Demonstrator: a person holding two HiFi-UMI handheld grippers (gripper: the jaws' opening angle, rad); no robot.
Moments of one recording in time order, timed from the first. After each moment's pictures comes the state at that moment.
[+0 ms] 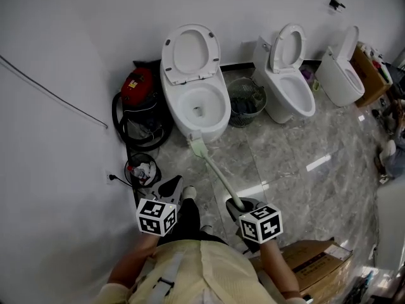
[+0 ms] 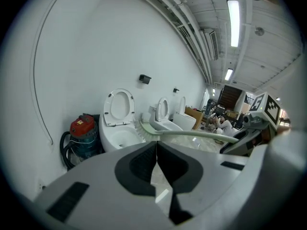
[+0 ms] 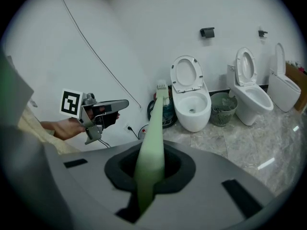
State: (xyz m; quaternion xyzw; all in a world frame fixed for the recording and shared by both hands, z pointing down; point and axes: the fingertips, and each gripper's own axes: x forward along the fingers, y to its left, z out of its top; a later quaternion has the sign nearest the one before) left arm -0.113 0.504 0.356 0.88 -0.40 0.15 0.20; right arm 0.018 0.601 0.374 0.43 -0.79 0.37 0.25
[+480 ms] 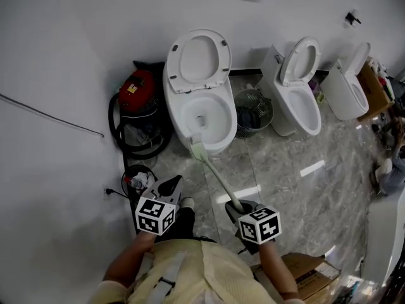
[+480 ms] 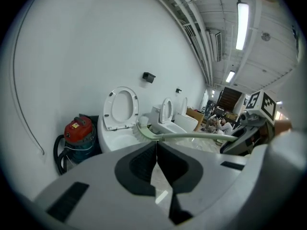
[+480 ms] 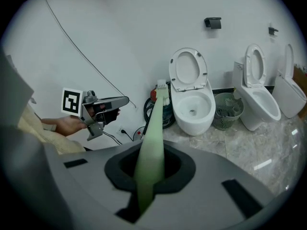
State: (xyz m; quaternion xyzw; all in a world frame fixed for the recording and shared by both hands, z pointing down) left arm -0.129 0.369 0.375 0.89 -0.38 0.14 0.22; right arm 0.003 0.470 0.387 0.41 -0.77 0.39 0.28
